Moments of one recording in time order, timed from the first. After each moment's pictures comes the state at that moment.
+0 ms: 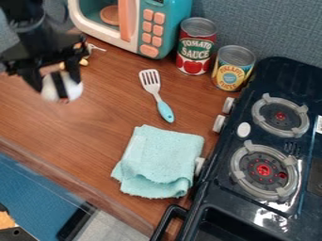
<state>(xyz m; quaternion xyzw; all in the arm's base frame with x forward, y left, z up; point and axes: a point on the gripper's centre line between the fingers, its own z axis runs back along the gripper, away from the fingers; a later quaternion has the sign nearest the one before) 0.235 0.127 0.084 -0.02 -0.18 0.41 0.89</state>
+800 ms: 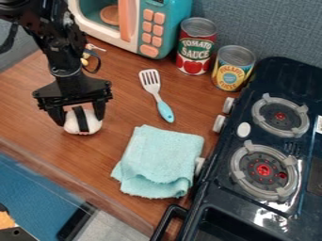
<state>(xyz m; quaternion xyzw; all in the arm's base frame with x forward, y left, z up) 0.254 0.106 0.021 -0.01 -0.13 0.38 0.91</state>
